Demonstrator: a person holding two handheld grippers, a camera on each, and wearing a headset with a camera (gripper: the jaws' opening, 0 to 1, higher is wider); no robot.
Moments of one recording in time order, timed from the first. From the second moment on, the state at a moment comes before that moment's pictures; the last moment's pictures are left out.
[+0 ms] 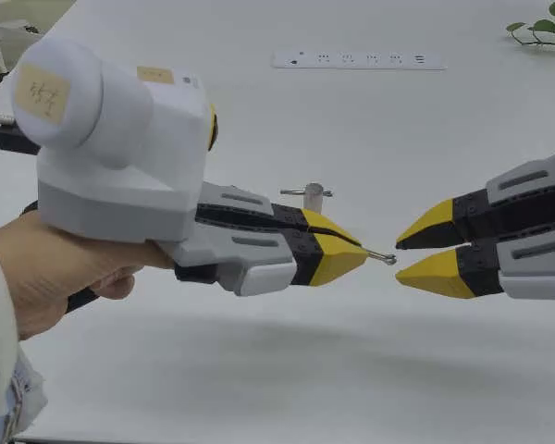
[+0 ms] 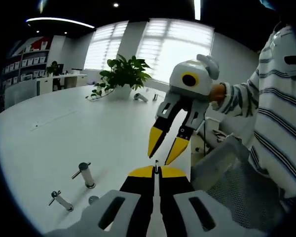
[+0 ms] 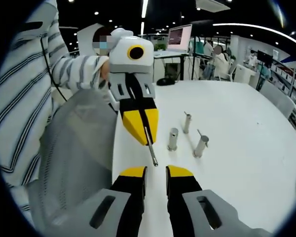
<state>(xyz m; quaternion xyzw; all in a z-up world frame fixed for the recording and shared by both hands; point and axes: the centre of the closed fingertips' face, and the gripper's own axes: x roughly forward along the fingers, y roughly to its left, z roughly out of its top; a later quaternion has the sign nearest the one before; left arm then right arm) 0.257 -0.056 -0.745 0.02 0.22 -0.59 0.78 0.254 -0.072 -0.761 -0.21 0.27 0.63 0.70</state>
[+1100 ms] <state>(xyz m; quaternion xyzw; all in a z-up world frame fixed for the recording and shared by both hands) 0.235 -0.059 -0.749 0.04 0.20 -0.63 0.75 0.227 -0.063 -0.767 -0.20 0.29 0.67 0.66</state>
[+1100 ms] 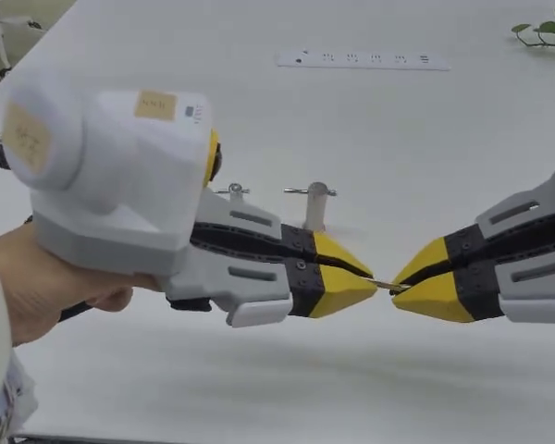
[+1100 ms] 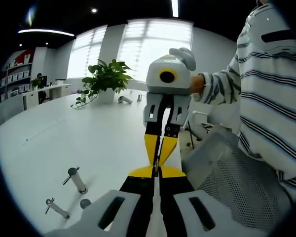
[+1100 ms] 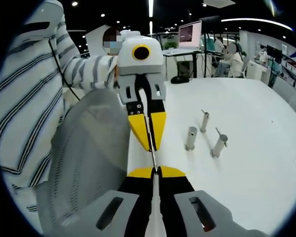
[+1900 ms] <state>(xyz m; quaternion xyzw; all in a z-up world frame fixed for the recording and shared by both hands) 0.233 -0.054 -0.770 0.06 0.24 -0.63 0.74 0.226 -0.061 -0.772 -0.21 0.30 0.67 0.65</state>
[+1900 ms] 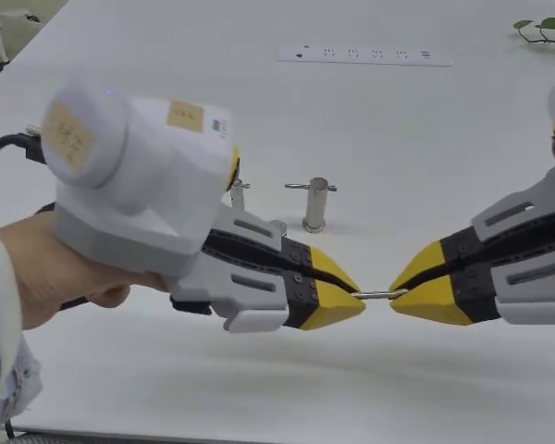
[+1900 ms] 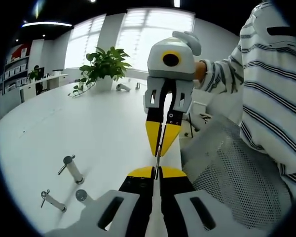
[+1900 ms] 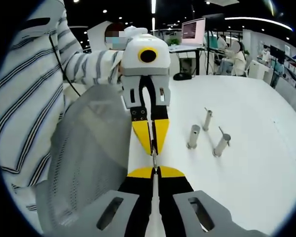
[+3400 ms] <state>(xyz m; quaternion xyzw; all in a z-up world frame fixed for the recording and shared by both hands) 0.306 0.033 -0.807 0.10 0.25 -0.46 0.84 0.277 -0.063 -0.794 -0.16 0.33 0.56 0.75</state>
